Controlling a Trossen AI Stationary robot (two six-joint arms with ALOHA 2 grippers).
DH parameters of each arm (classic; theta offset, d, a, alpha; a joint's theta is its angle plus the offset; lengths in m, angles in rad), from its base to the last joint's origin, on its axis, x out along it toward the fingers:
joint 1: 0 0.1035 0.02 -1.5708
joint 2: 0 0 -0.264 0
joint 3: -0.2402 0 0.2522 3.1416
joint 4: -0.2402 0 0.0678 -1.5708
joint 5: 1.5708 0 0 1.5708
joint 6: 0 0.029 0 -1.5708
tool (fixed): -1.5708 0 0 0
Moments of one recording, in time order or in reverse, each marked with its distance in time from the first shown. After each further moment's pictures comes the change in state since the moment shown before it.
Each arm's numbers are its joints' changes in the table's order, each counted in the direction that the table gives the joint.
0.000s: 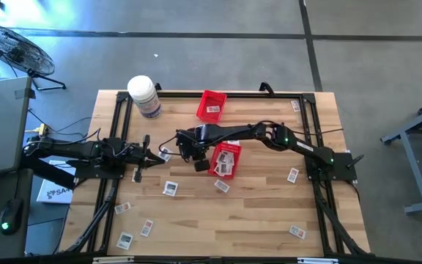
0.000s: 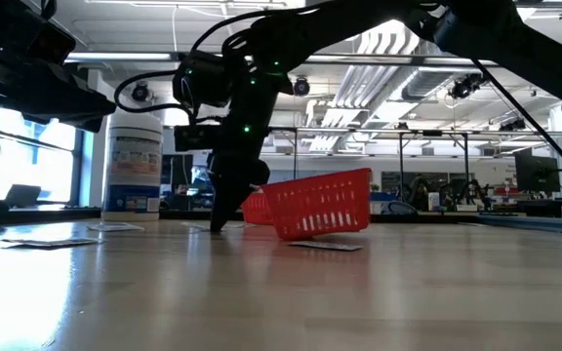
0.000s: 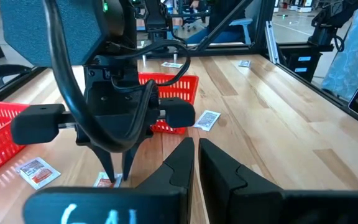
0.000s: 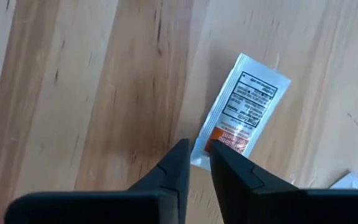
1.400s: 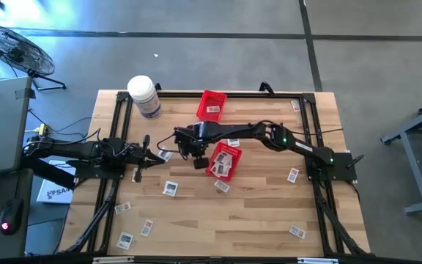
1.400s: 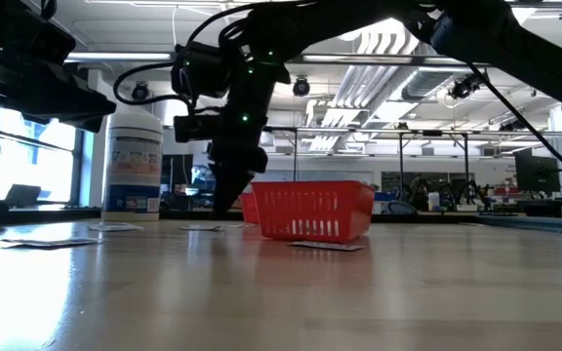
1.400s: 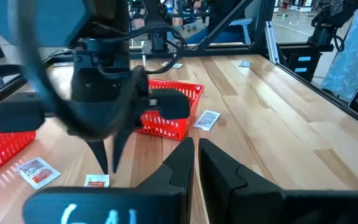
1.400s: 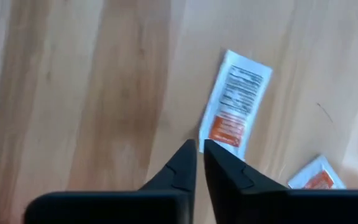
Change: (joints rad) left arm 0.000 0.000 0.000 0.000 0.000 0.000; right arm 0.010 0.003 -0.108 -0.085 0.021 0.030
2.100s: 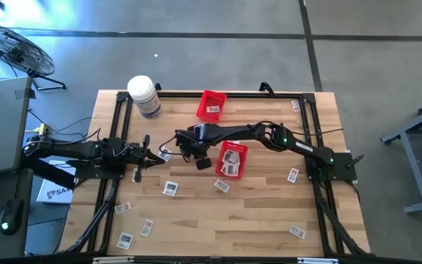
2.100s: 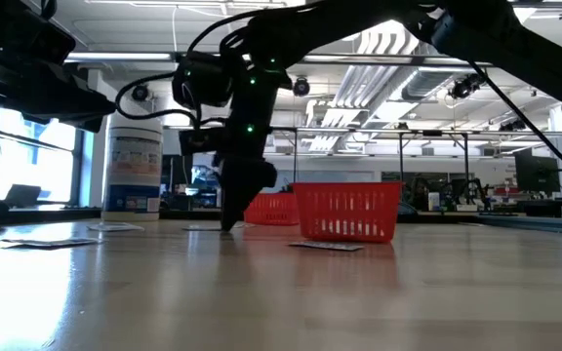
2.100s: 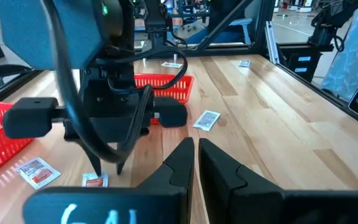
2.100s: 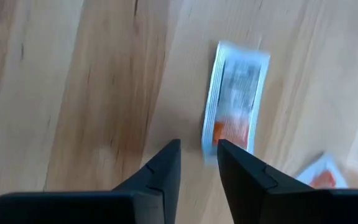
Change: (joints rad) left arm 0.000 0.000 0.000 0.000 0.000 0.000; right arm -0.001 -0.006 0.058 0.019 -0.066 -0.042
